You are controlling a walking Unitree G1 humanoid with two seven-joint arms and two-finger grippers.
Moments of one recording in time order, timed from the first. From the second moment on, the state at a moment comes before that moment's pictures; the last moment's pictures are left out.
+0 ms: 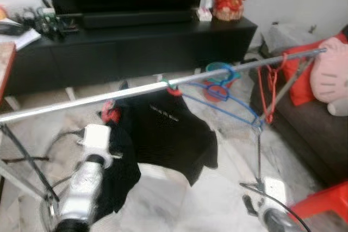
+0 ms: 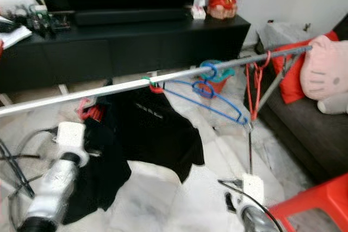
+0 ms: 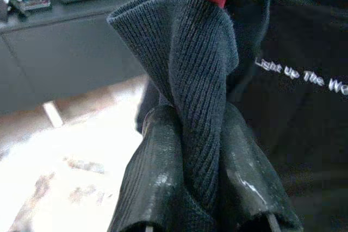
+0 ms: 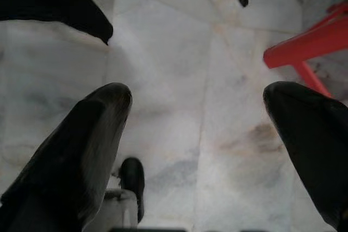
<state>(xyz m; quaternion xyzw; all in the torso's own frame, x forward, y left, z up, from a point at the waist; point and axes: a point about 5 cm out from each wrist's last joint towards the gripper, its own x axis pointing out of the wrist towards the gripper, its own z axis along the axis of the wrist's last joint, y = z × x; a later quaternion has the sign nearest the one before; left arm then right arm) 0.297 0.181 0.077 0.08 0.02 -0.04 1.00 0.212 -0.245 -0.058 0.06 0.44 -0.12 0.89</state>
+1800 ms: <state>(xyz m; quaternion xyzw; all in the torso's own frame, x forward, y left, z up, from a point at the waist) 0.332 0.207 0.080 0.12 0.13 0.07 0.98 0.213 -0.236 -0.060 0.06 0.43 -0.12 0.89</state>
